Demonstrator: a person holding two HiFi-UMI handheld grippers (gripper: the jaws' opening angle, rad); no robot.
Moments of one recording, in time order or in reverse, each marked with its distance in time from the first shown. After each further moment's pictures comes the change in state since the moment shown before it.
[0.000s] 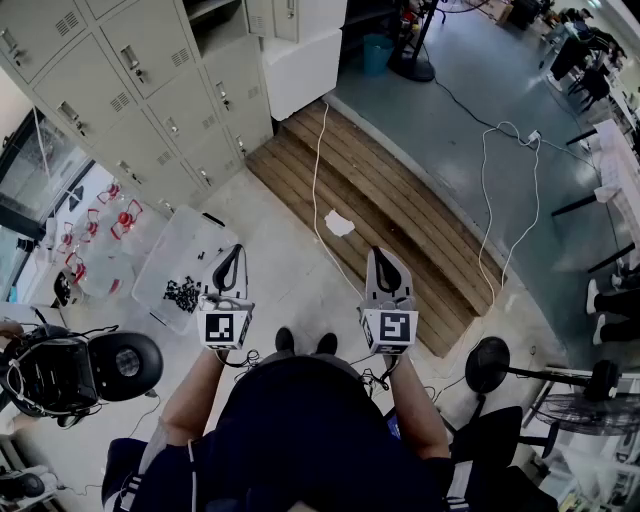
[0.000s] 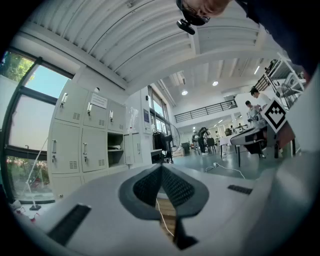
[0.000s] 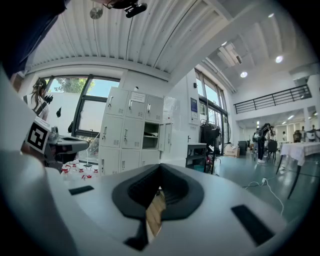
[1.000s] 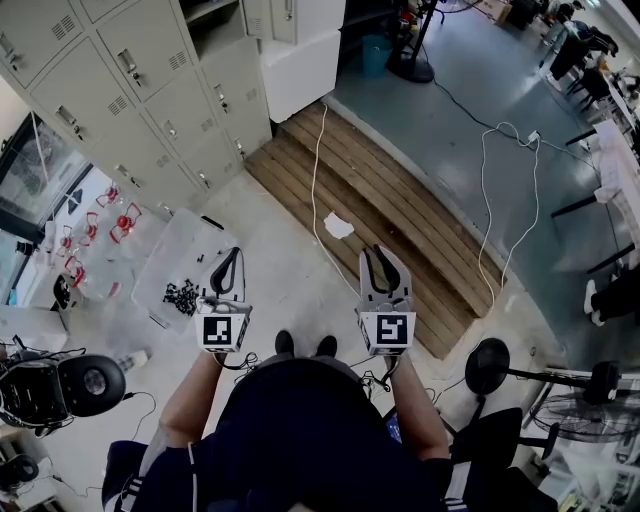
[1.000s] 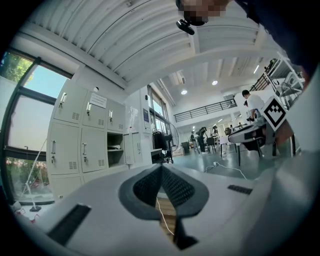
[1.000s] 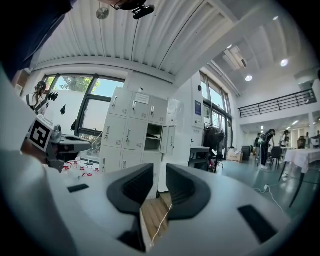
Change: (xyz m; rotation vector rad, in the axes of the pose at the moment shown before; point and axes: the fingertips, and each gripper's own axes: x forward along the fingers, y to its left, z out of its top) left arm 0.009 0.008 -0.004 0.010 0.009 0.003; right arm 0.014 0.004 0.013 -0.058 -0.034 0.033
